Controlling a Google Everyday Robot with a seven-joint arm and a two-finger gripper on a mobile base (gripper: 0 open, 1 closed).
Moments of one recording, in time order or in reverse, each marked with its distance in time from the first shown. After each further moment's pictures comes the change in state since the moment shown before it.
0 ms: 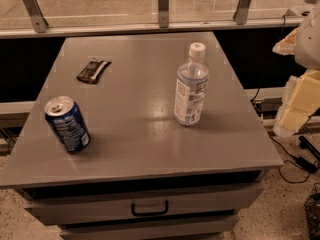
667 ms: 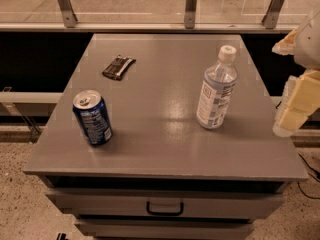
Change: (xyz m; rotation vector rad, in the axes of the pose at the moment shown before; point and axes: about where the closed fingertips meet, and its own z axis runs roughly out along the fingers) arm 0.000 0.000 0.000 0.001 0.000 0.000
